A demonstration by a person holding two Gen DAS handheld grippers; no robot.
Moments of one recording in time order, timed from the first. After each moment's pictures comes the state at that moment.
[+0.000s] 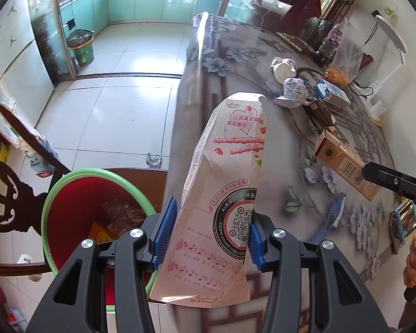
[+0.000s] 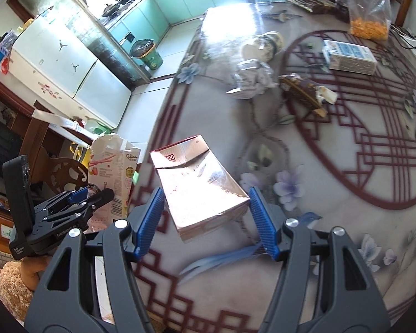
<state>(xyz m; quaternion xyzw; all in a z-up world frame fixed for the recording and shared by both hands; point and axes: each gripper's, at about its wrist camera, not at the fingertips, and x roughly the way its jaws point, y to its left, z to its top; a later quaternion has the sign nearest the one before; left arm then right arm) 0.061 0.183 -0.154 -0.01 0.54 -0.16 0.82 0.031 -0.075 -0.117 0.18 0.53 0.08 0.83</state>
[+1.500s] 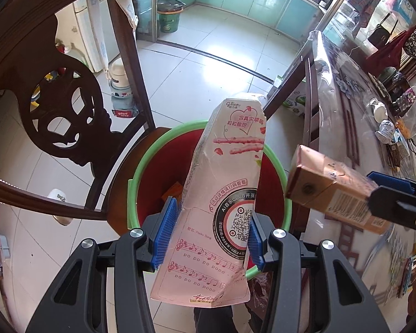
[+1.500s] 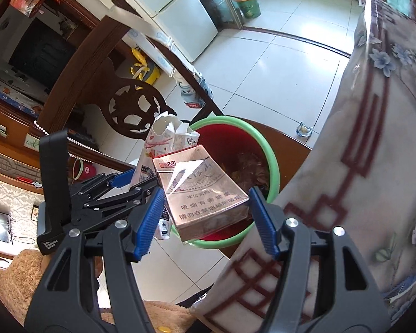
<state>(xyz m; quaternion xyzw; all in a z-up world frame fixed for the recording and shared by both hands) 0.033 0.363 -0.195 -0.10 0.57 0.01 0.82 0.073 0.167 -0.140 0.07 0.58 0.31 0.75</state>
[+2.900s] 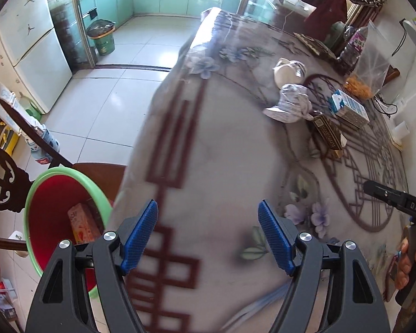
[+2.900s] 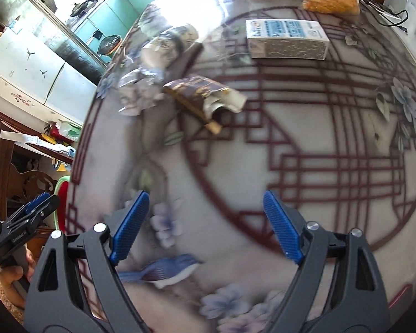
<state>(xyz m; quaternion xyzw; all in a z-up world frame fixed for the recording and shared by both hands) 0.084 0.082 -0.161 -0.03 0.56 -0.08 0.82 0.079 -0.218 -0.179 0.18 0.57 0.04 0.80</state>
